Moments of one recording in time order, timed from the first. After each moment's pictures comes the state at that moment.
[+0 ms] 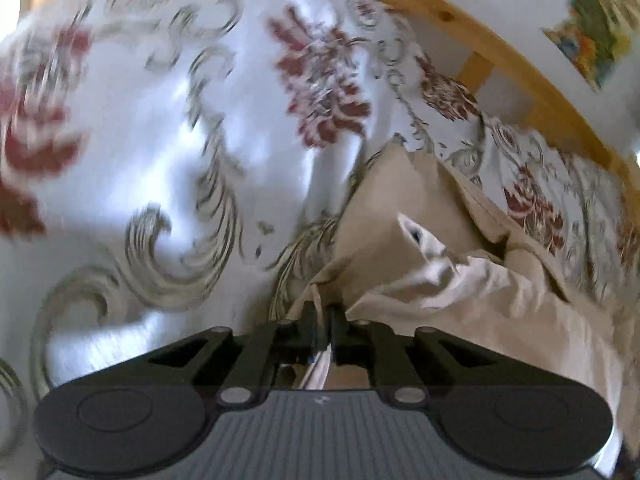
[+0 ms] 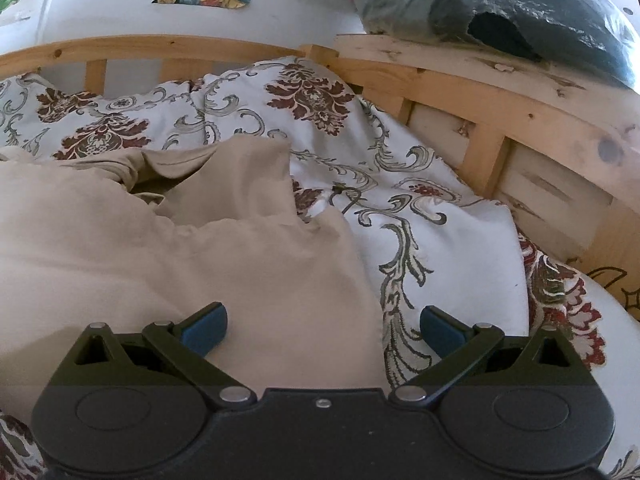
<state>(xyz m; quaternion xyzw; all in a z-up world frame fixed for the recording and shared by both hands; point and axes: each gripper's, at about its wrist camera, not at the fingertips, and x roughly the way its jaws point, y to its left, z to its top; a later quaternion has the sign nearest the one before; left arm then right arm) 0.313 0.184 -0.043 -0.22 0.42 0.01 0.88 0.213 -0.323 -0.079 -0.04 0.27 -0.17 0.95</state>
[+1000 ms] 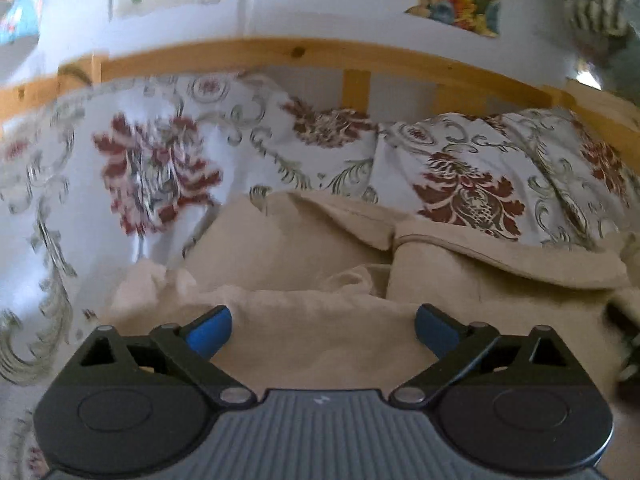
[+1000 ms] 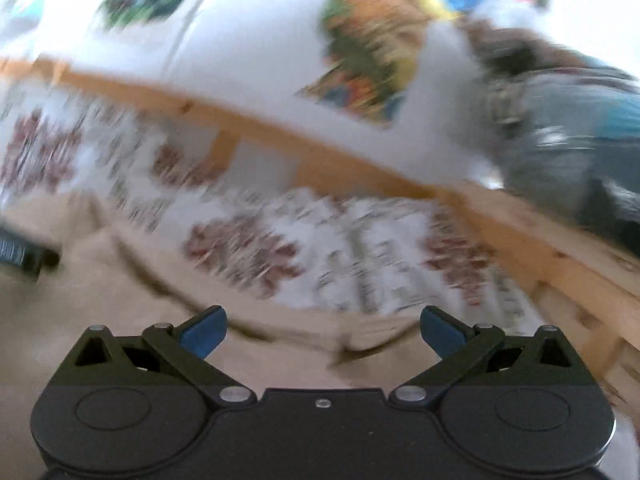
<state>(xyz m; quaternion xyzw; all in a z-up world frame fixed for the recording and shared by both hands) 0.336 0.039 -0.050 -0.03 0.30 -0.01 0.95 0.288 -0.162 -0.043 -0.17 0.14 -0.04 0.97</state>
